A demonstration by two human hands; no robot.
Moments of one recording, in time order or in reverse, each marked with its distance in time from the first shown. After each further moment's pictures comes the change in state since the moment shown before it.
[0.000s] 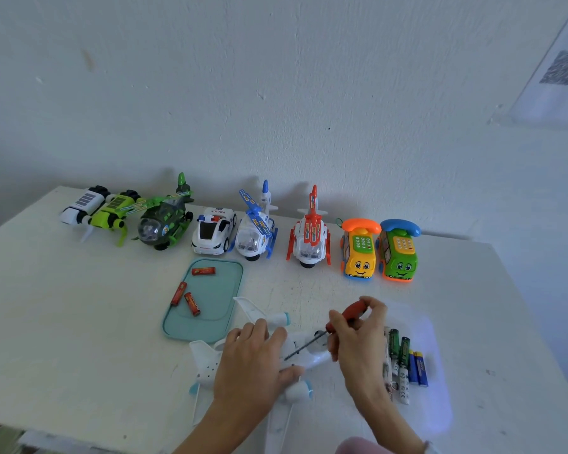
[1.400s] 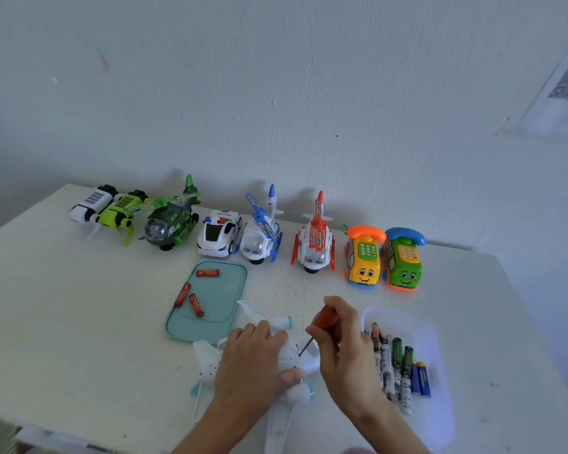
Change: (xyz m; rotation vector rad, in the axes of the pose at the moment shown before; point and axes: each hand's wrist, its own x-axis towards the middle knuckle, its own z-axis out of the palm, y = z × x) left_hand 0.004 -0.003 0.000 -0.016 0.005 -0.028; right_hand -0.014 -0.006 0.005 -0.316 -0.252 -0.701
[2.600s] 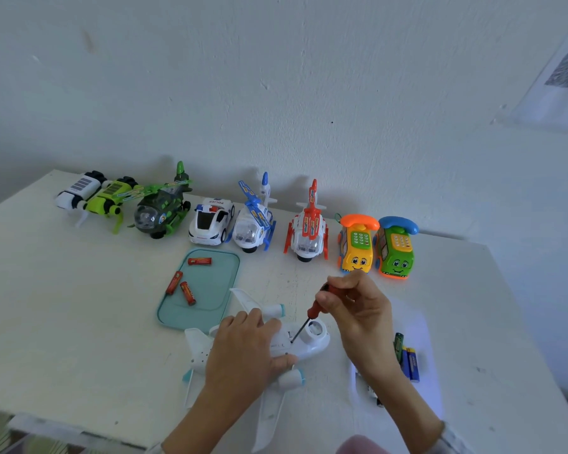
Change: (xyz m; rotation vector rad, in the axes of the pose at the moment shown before) left_hand 0.004 -0.003 0.011 -0.016 0.142 0.067; right_hand 0.027 -0.010 -0.027 0.497 0.019 0.251
